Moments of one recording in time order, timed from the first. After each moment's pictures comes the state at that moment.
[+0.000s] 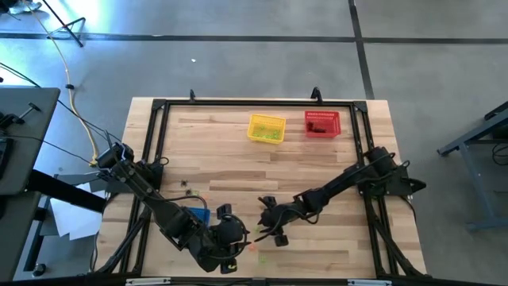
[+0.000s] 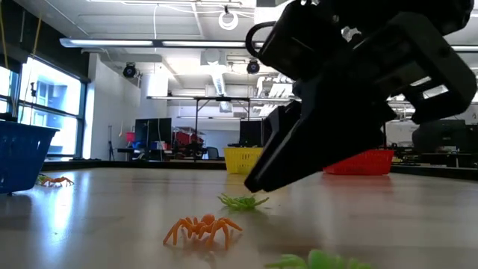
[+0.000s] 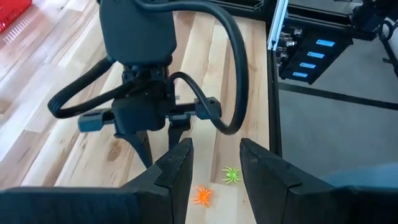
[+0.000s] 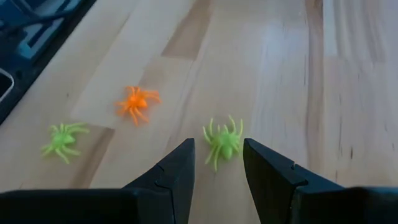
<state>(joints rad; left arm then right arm) -0.72 1.78 1.57 -0.59 -0.59 -0.67 0.40 1.99 0.97 0.35 0.01 0.18</state>
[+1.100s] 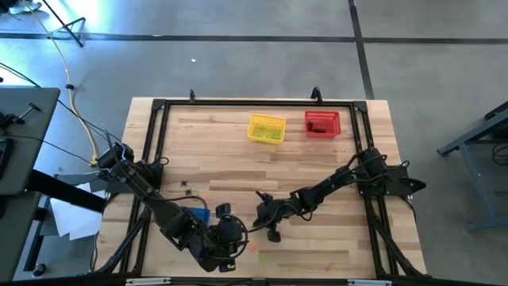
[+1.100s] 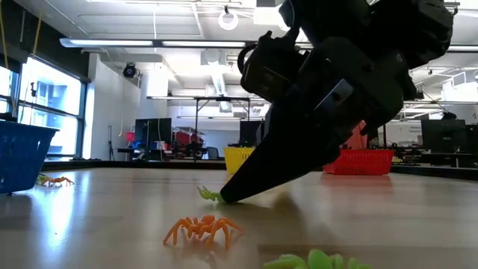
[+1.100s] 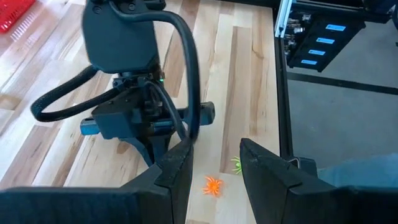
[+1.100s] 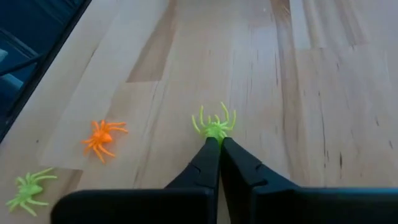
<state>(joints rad) -0.71 1.78 1.57 -0.64 -0.58 -0.65 0.36 2.08 0.97 0.44 -0.03 0.33</state>
